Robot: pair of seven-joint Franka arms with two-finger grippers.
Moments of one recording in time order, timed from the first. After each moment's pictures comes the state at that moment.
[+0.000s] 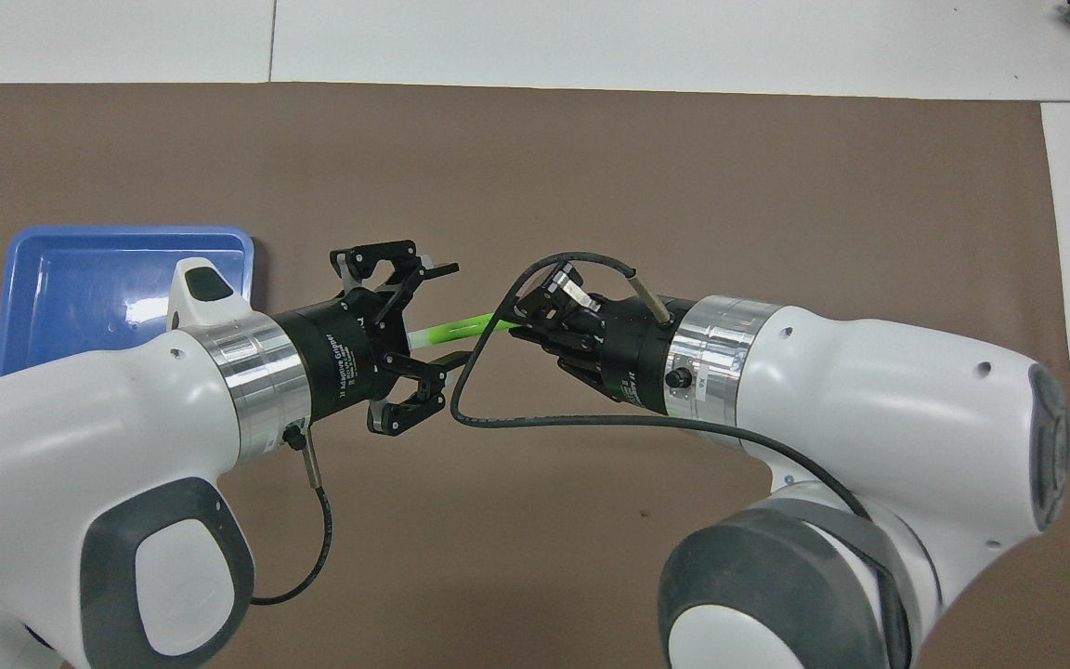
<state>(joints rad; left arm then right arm) -0.36 -0.21 -0.17 -2.10 -0.75 2.50 -1.59 0.29 -0.09 0.25 -1.94 0.74 2.44 0.84</state>
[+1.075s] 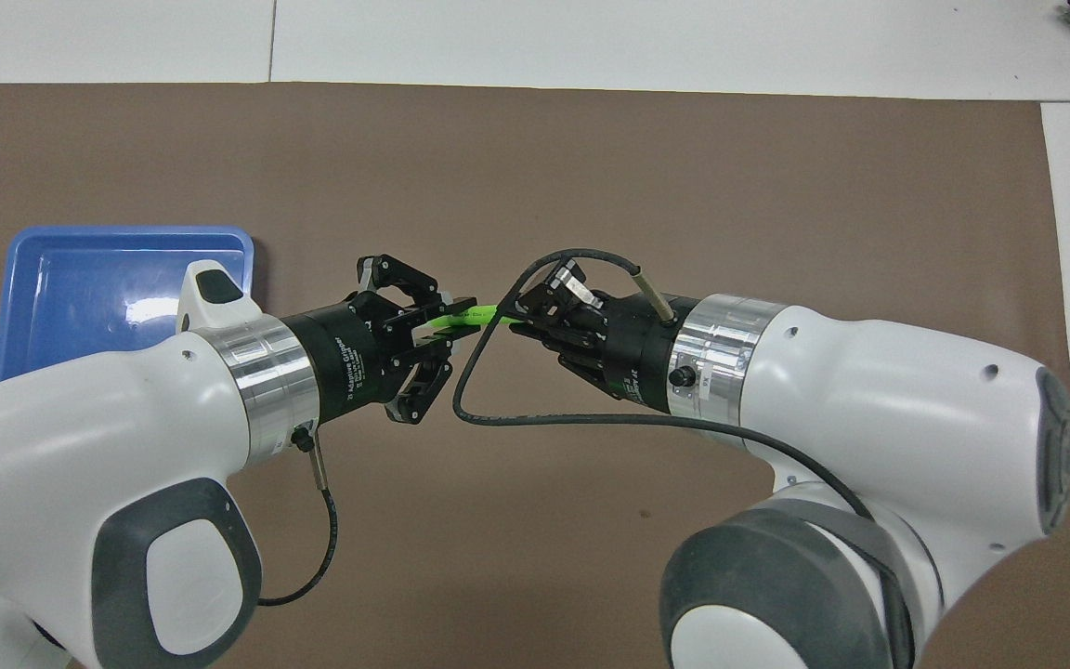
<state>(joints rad) -0.36 -0.21 -0.18 -2.11 -0.75 2.50 -1.59 0.29 -0.09 0.24 -1.94 0.75 2.46 0.84</state>
